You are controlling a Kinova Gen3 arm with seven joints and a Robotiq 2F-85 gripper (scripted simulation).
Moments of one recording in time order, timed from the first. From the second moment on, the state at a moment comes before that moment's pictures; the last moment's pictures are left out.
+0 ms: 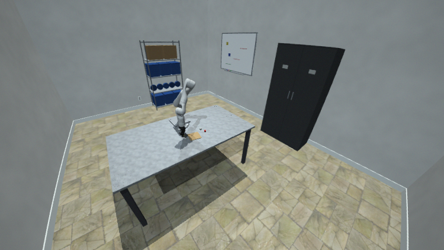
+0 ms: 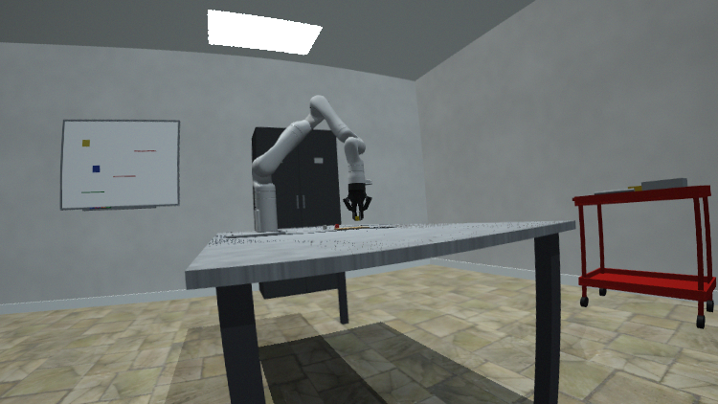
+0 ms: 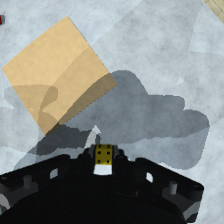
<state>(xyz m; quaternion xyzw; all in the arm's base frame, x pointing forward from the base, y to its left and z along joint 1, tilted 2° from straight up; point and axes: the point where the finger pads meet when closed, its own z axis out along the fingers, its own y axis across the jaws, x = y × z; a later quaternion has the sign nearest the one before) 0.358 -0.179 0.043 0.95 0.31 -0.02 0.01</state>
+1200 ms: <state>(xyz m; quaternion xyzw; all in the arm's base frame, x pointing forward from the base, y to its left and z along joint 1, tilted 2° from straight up) 0.366 -0.163 0.105 0.96 0.26 -0.01 0.01</state>
